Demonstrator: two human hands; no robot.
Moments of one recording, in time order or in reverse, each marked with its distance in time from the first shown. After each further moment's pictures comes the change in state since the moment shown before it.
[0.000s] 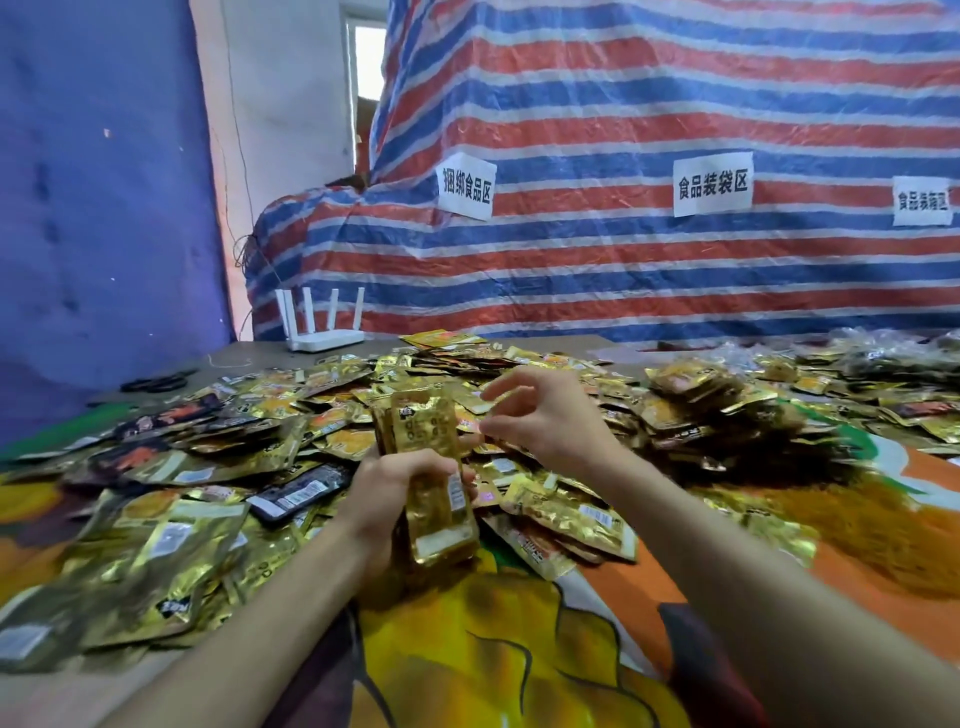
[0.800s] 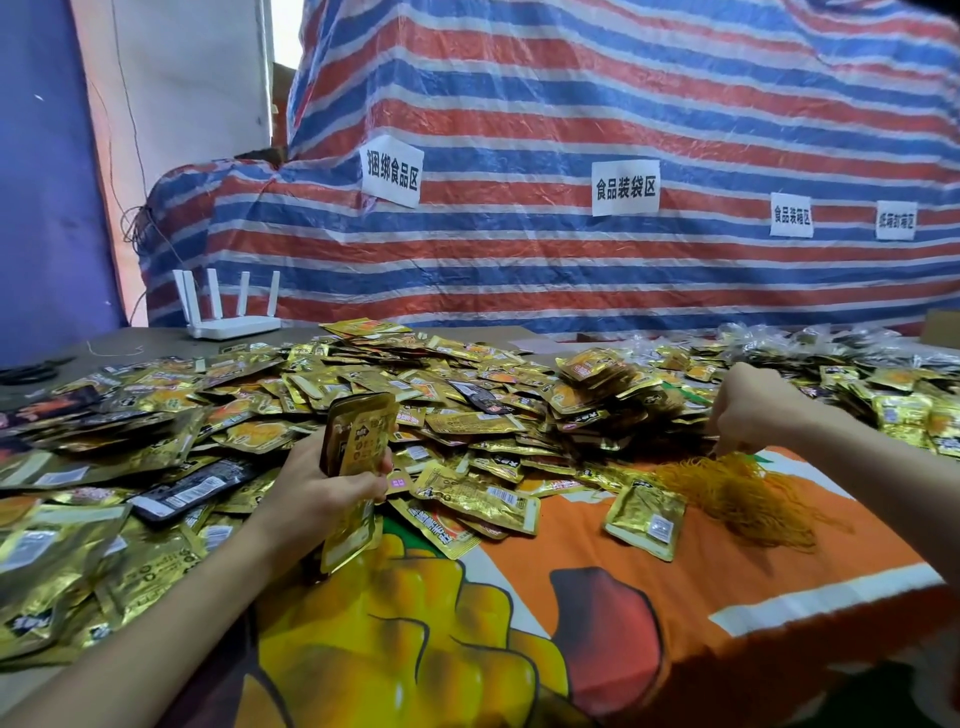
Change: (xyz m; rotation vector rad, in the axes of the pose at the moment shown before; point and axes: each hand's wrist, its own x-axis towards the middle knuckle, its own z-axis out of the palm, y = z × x) left_hand -0.004 -0.009 0.013 0.473 -0.091 0.333; right_hand -0.072 0.081 -0.224 -0.885 0.100 0.732
